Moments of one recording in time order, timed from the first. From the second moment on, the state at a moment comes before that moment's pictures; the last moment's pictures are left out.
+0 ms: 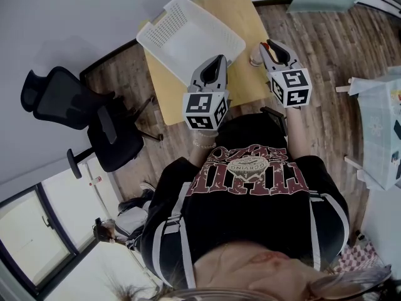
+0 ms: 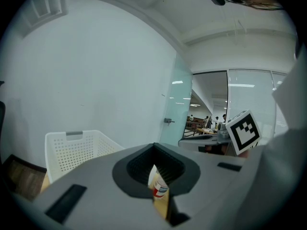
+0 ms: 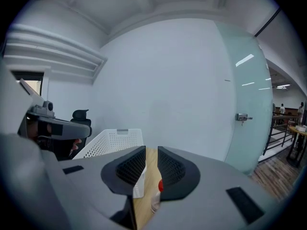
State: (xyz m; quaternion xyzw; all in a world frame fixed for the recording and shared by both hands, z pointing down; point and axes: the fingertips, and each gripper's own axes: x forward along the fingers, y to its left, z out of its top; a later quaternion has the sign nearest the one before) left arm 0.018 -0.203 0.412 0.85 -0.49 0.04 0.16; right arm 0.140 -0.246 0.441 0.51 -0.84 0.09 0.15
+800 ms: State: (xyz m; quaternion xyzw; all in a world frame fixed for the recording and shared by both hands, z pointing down) left arm -0.008 -0.208 0.406 0.85 -0.51 0.03 0.16; right arm 0.086 -0.250 0.419 0.46 -0.87 0.07 0.14
